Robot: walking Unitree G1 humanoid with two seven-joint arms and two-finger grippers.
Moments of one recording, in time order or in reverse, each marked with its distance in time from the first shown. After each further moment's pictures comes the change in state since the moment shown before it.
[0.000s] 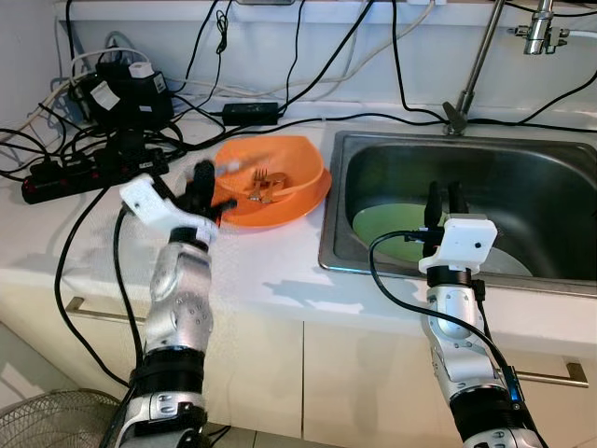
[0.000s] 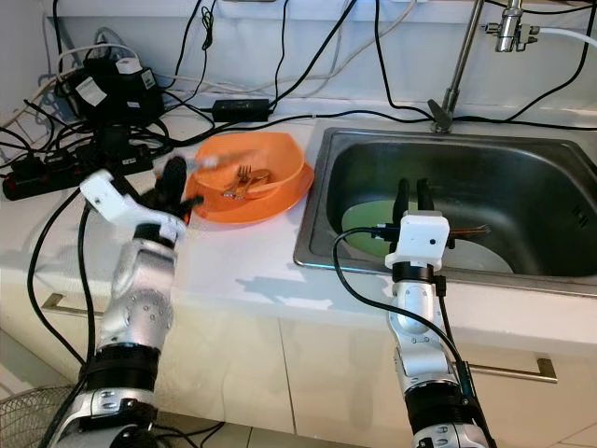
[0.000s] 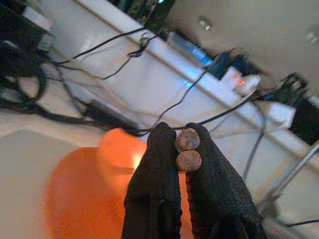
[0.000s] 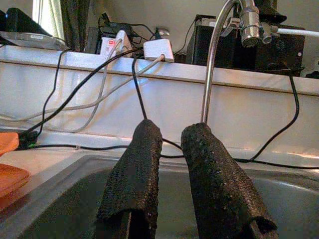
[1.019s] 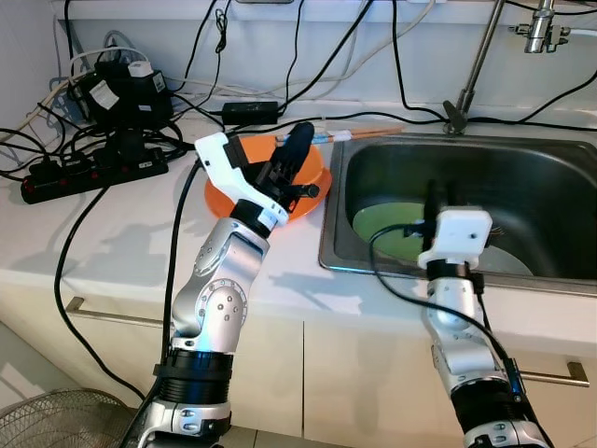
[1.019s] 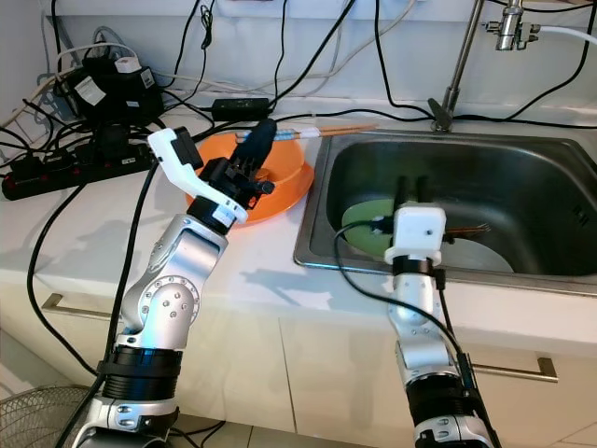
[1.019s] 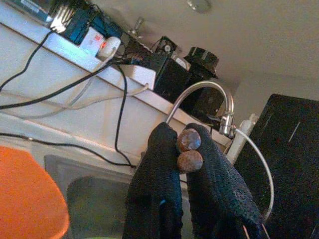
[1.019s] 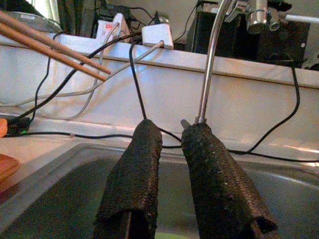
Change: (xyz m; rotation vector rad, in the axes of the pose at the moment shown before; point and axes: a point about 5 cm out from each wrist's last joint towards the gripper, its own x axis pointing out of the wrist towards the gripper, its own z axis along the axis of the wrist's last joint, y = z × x) left arm -0.004 -0.096 -0.013 -0.081 0.179 -0.432; right arm 0.010 -0.002 -0.001 -0.025 0.052 -0.001
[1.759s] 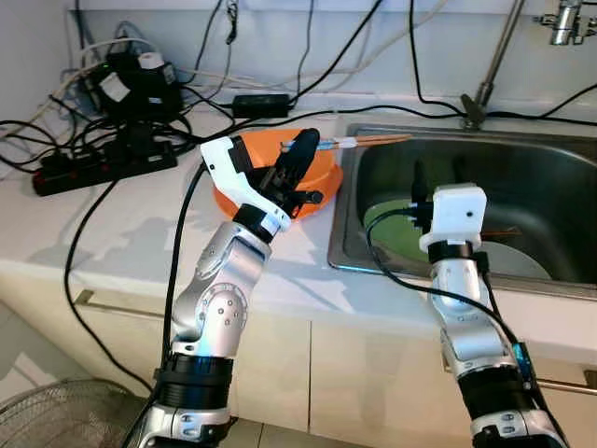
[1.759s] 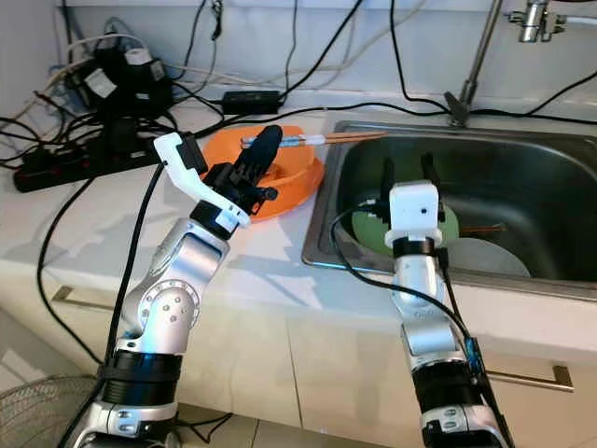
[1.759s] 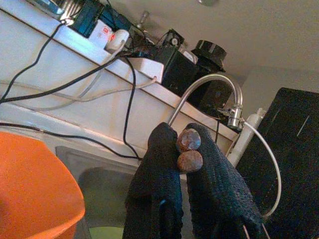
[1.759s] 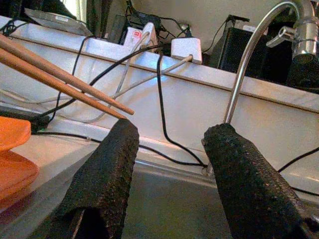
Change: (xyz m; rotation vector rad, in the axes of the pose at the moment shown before) left arm -0.002 -0.004 -0.003 -0.005 0.025 -0.025; right arm 0.017 0.001 0.019 -0.121 -0.043 0.065
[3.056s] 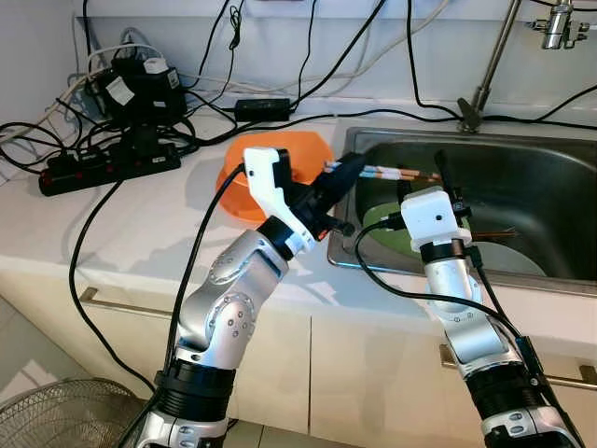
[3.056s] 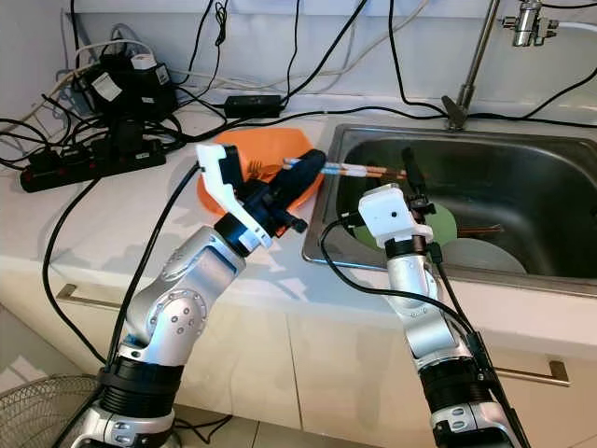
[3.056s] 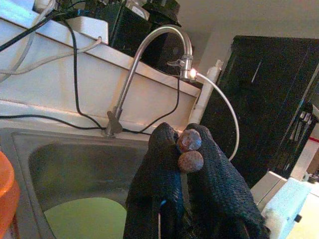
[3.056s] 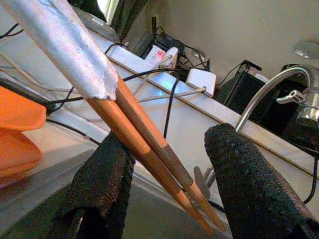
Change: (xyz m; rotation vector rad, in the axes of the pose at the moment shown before) left arm -0.001 -0.023 -0.019 0.052 0.165 -0.169; right arm -0.001 0.009 0.004 -0.233 -0.065 0.111
